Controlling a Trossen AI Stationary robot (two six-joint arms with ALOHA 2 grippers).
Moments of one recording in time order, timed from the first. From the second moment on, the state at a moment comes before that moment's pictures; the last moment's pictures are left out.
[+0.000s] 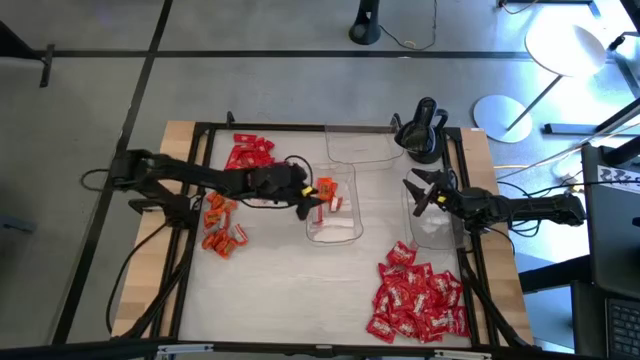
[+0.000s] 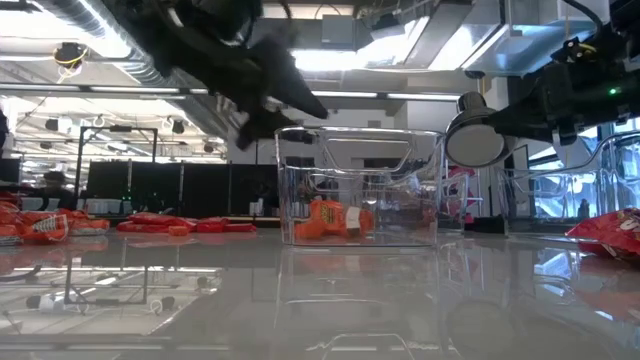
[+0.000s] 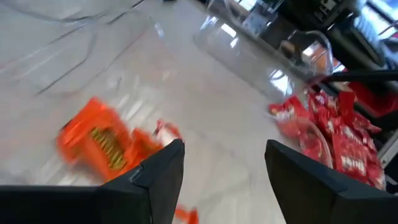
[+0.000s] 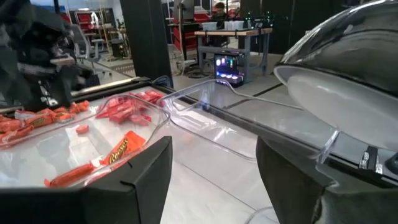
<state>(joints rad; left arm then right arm) 0.10 1.47 0.79 0.18 -0.05 -0.56 0.05 0.16 0.03 0.05 0.69 0.13</state>
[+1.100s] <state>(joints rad) -0.27 1.07 0.79 -0.97 -0.20 -1.36 0.05 0.16 0.04 0.05 0.70 0.10</state>
